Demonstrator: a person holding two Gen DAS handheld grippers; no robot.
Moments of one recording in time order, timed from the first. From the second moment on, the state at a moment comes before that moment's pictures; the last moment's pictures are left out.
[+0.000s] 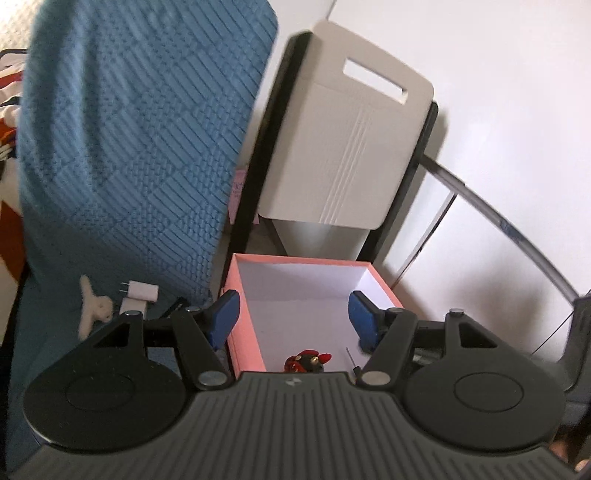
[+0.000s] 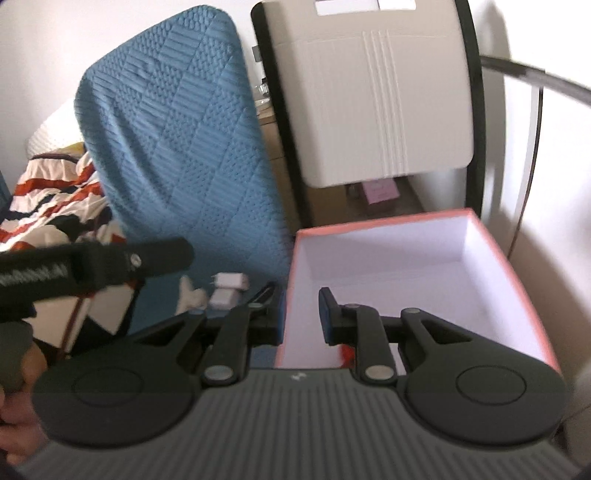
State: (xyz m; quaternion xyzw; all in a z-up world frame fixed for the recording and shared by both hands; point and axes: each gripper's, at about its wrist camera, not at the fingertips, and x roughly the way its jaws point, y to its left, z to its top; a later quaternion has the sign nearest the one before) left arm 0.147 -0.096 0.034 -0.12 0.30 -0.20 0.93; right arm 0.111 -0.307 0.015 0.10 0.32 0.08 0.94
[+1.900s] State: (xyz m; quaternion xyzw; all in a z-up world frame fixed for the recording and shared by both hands) left arm 0.184 0.059 -0.117 -0.14 0.38 -0.06 0.91; right arm 0.136 -0.189 -0.079 0.04 0.38 0.11 0.92
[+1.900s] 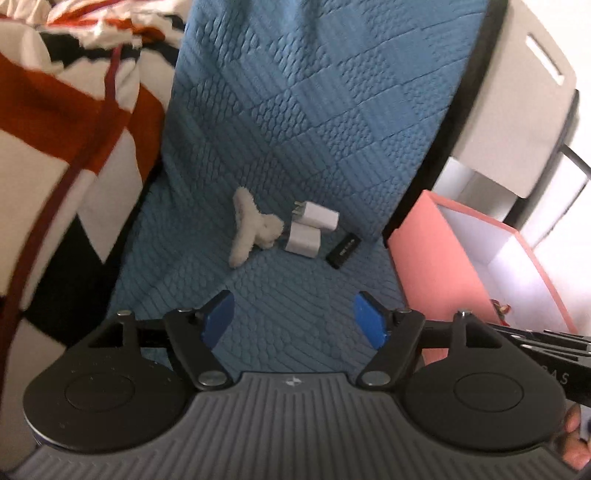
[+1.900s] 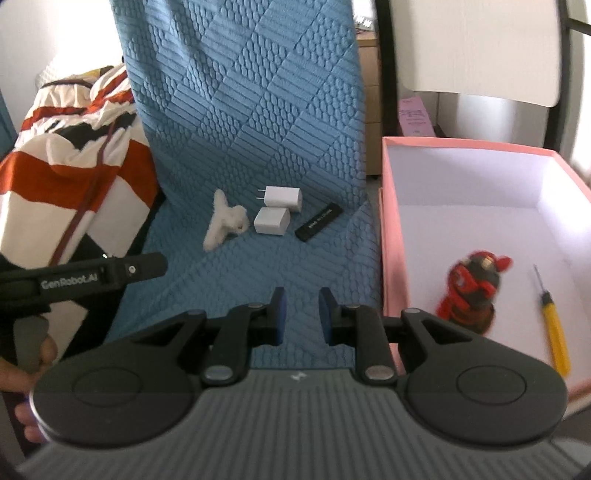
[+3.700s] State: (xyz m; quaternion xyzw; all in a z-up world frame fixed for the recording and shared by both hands) left arm 0.372 0.084 -0.208 -0.20 0.44 -0.07 0.87; right arm 0.361 -0.130 -0.197 -0.04 0.46 0.06 0.88
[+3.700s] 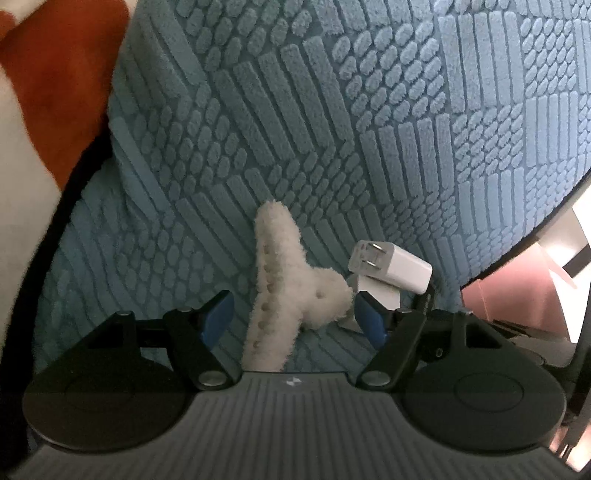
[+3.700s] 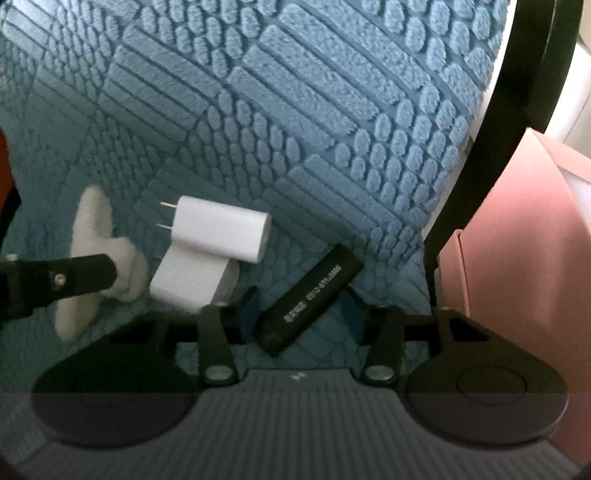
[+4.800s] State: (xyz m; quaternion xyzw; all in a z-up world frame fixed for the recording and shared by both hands) left arm 0.383 0.085 -0.205 -0.18 0.45 -0.05 0.87; right arm 0.366 -0.168 -0.184 0.02 0.47 0.06 0.88
